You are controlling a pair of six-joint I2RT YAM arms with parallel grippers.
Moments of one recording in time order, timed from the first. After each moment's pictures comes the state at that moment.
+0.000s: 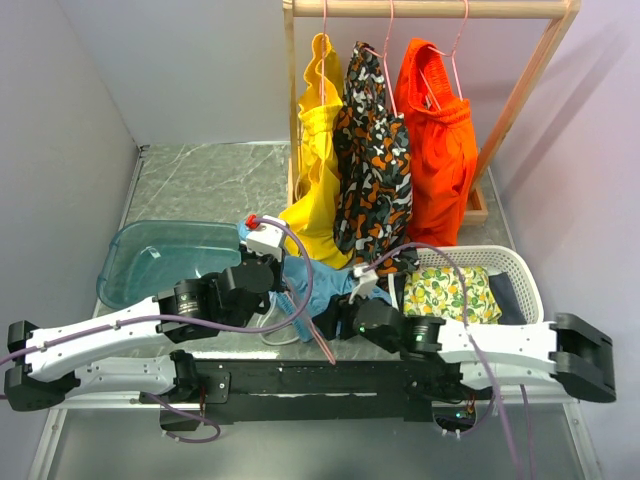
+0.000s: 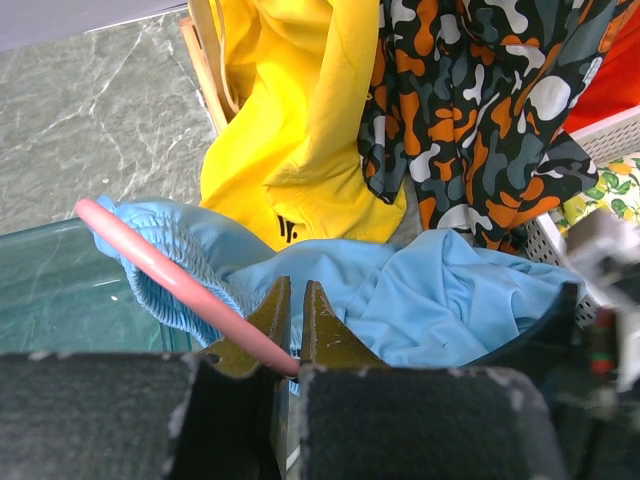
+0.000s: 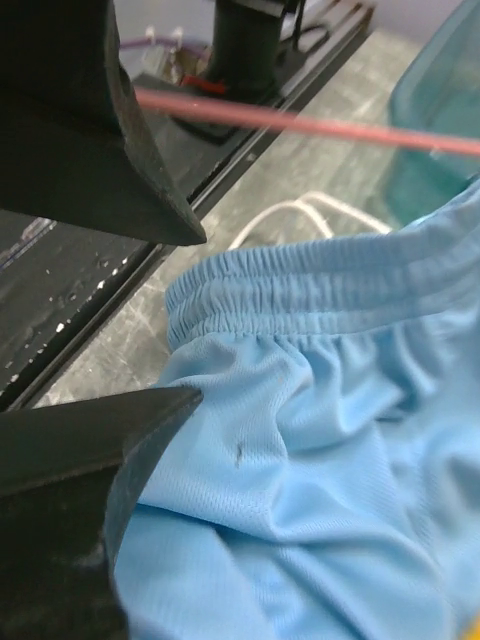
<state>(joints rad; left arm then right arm) -1.25 0.96 0.99 -0.43 -0.84 -0.36 1.24 0.99 0.40 0.14 0.36 0.77</state>
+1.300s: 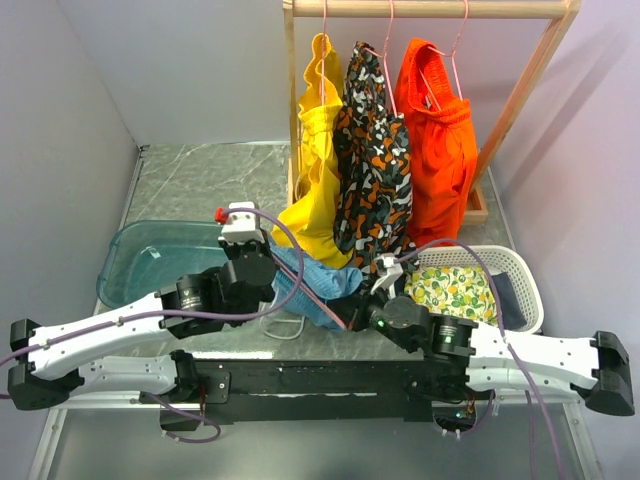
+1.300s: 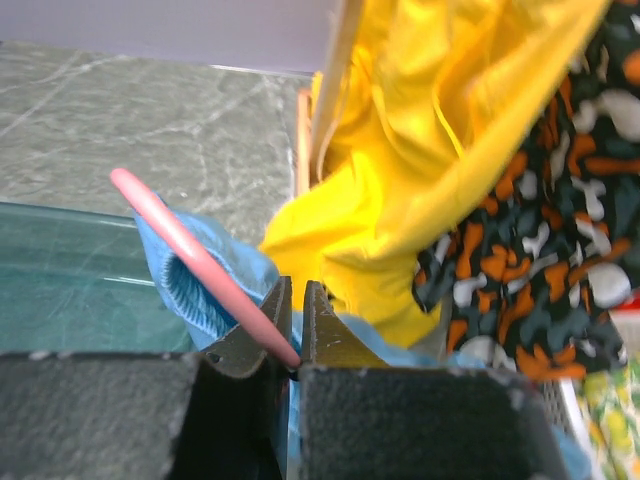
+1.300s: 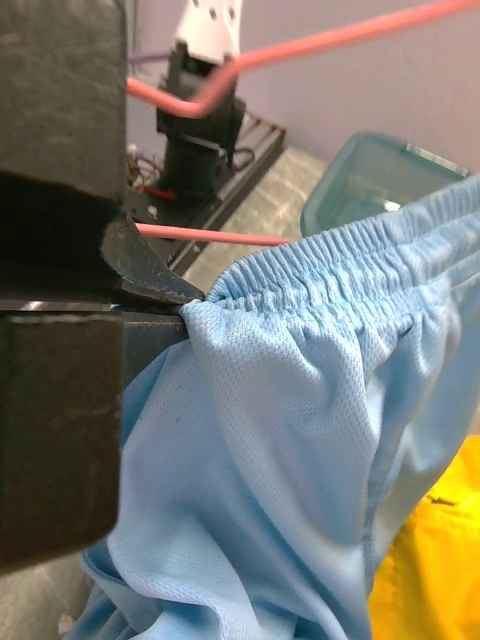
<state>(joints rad) -1.24 1.00 1.04 -0.40 -1.15 -0.53 1.26 0.78 0.46 0.00 0.45 0.85</state>
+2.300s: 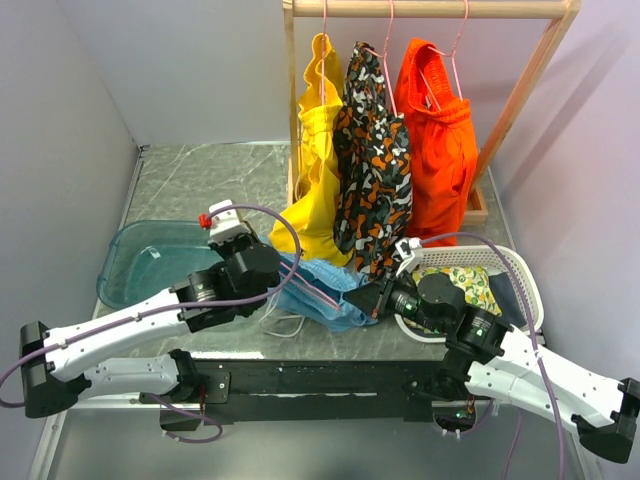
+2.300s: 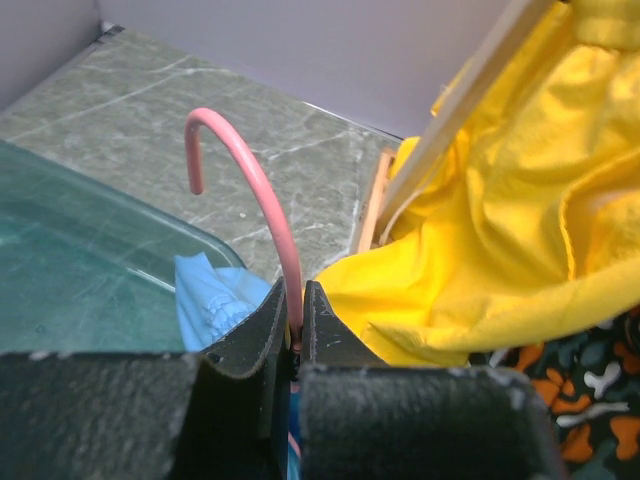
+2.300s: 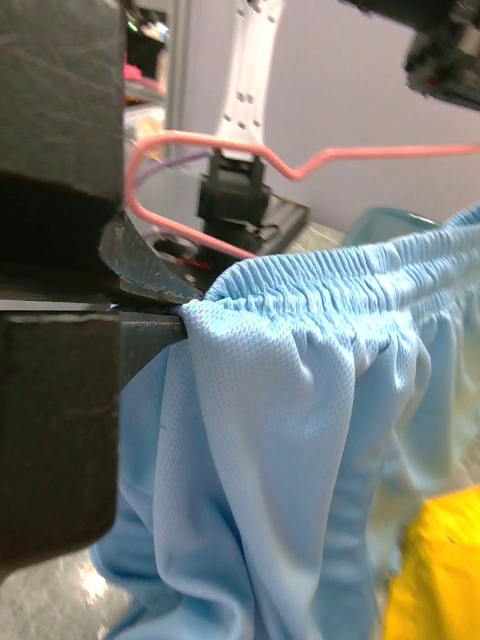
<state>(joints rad) -1.11 1.03 0.95 -0.28 -1.32 -0.68 0.97 0.58 0.54 -0.23 0.05 0.88</state>
